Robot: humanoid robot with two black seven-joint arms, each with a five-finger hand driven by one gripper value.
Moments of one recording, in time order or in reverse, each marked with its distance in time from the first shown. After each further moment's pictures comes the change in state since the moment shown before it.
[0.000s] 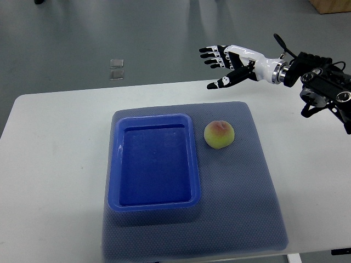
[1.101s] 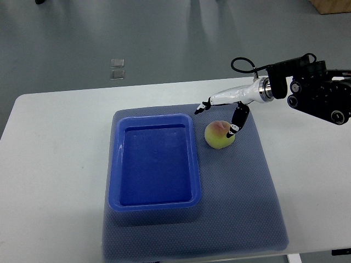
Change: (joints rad) left arm 0.000 0.000 0.001 0.000 0.000 0.001 0.000; right arm 0.165 -0.056 -0.397 0.241 -0.573 -0.097 0.006
